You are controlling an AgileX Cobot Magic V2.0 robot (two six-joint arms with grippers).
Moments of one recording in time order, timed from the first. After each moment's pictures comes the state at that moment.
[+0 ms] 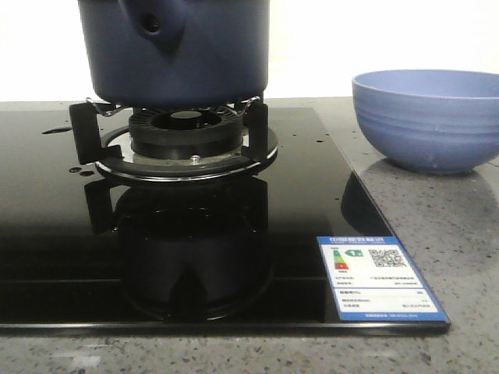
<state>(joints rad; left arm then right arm) -0.02 0.00 0.00 -0.15 0.13 -0.02 0.06 0.34 -0.25 0.49 0.11 -0.40</state>
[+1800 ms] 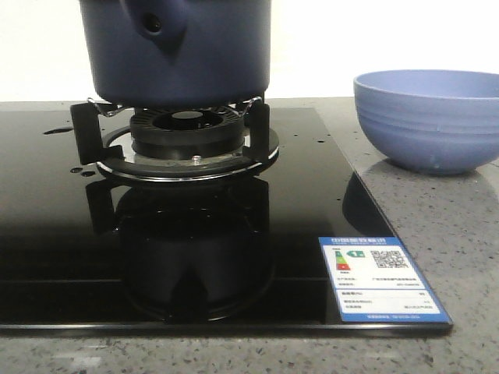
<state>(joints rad) -0.02 0.00 0.00 -0.12 0.13 -0.02 0.03 0.16 -0.03 0.01 0.06 0.01</state>
